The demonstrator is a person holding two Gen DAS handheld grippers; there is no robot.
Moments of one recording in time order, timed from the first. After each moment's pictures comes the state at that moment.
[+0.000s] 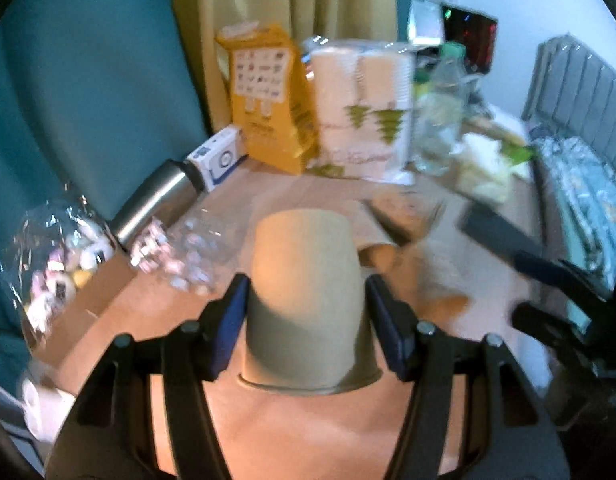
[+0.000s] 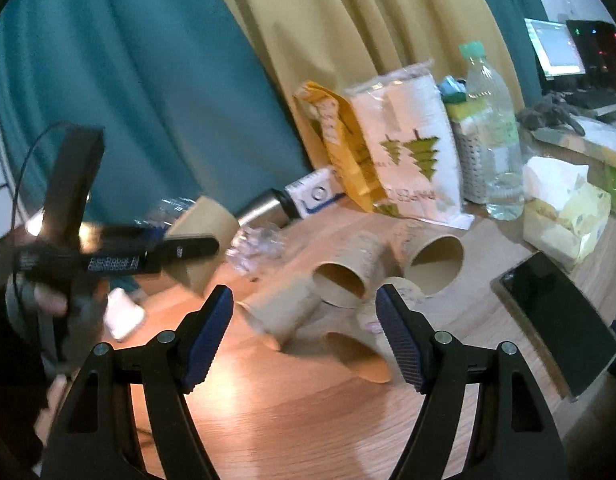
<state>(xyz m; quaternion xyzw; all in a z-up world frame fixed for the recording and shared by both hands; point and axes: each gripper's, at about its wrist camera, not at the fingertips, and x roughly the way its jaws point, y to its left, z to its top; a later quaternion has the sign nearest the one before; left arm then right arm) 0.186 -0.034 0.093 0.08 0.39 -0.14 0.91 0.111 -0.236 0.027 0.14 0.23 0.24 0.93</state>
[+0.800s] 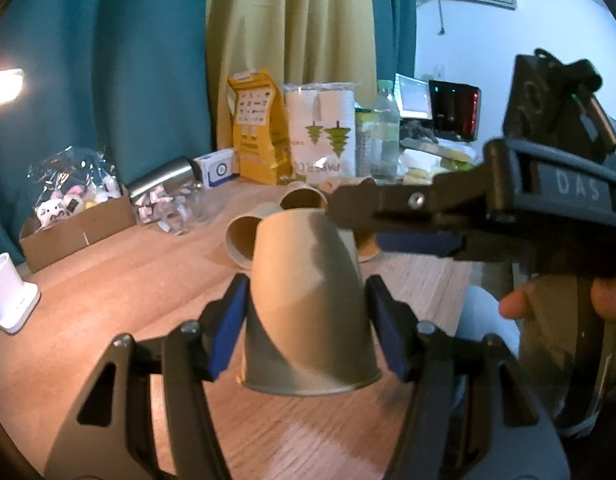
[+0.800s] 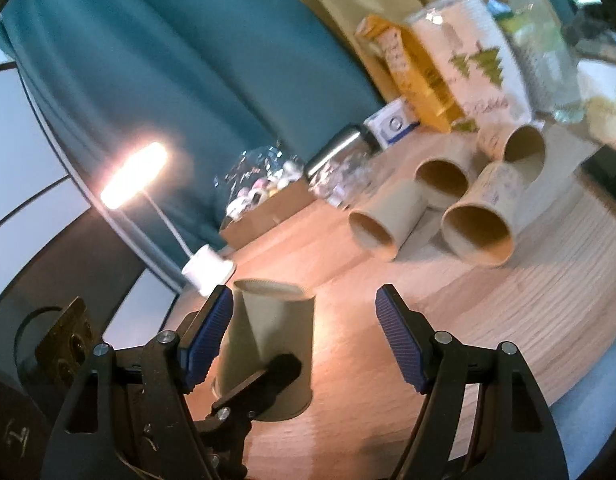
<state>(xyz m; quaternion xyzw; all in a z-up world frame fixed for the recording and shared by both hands) 0.001 -0.046 0.008 0.03 0.23 -0.13 0.96 0.059 -0.193 -0.003 0.21 0.30 0.36 0.86</state>
